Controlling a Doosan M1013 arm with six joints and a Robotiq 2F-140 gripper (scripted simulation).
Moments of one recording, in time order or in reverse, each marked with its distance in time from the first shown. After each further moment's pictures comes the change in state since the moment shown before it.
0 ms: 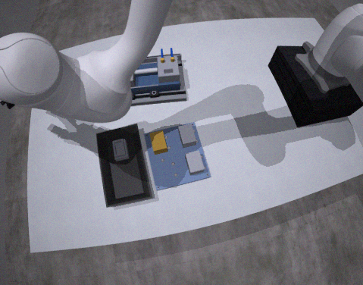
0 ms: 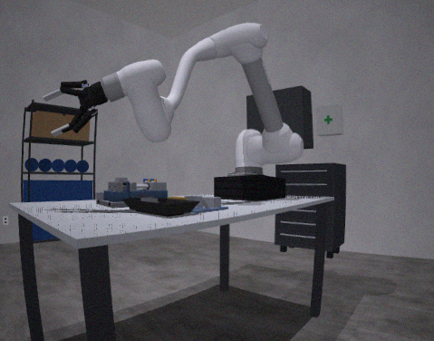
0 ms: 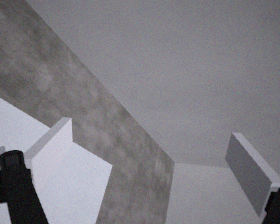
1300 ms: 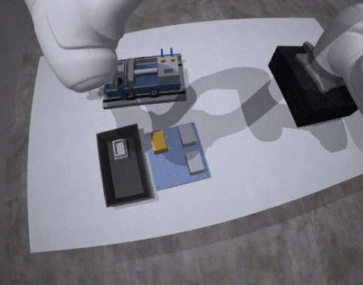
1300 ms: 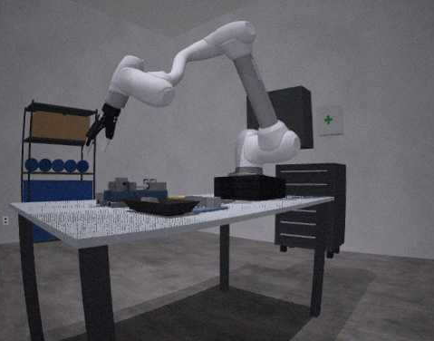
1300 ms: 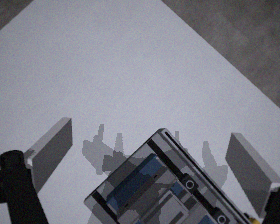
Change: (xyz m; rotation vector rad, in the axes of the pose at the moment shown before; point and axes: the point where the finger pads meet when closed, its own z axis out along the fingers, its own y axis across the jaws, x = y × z) arm -0.281 -0.057 -0.059 0.172 -0.821 1.326
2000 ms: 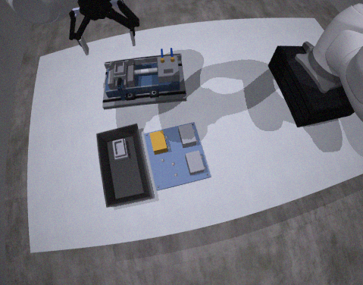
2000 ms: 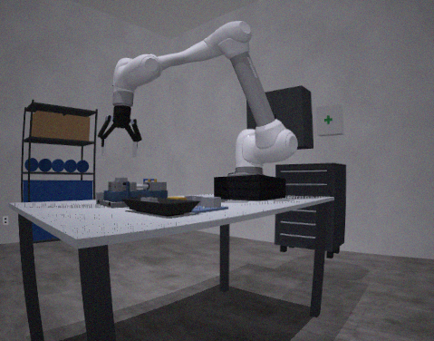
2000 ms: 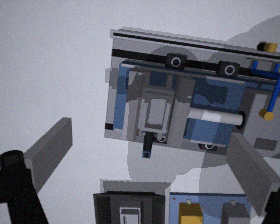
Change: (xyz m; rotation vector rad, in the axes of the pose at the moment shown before) arm -0.092 0.049 -0.025 -0.031 -0.464 0.697
